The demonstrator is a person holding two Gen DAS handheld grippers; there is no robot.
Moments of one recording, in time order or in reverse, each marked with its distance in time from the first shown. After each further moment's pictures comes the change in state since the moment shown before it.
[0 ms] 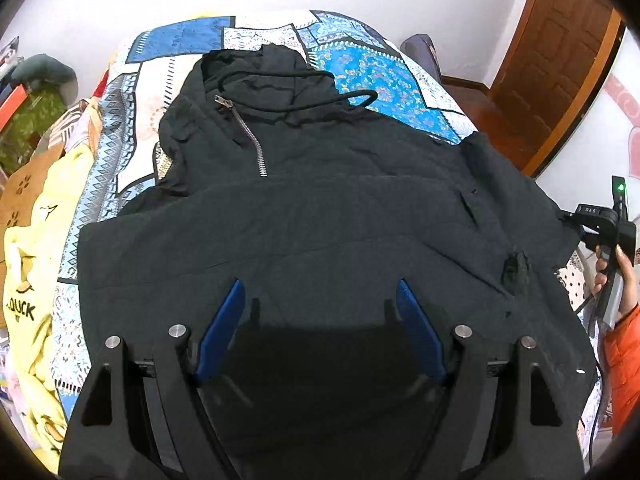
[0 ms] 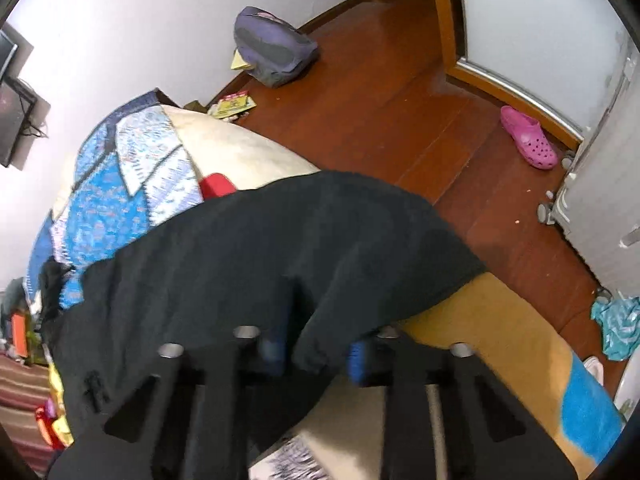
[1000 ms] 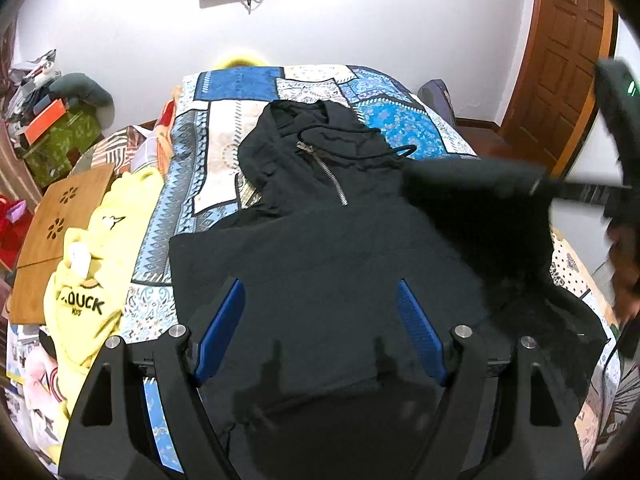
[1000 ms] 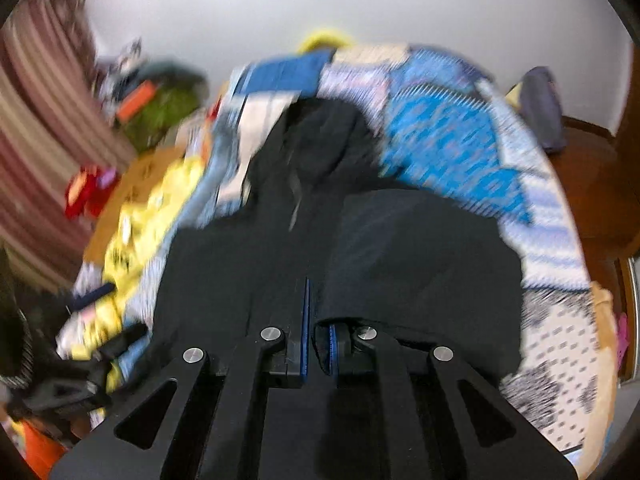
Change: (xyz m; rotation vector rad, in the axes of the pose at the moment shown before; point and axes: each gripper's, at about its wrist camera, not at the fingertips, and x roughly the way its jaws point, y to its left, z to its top) left arm -0.091 0.065 -0.037 -0.018 -0.168 0.064; right arm -0.065 0.287 -0.192 -0.866 0.127 0.314
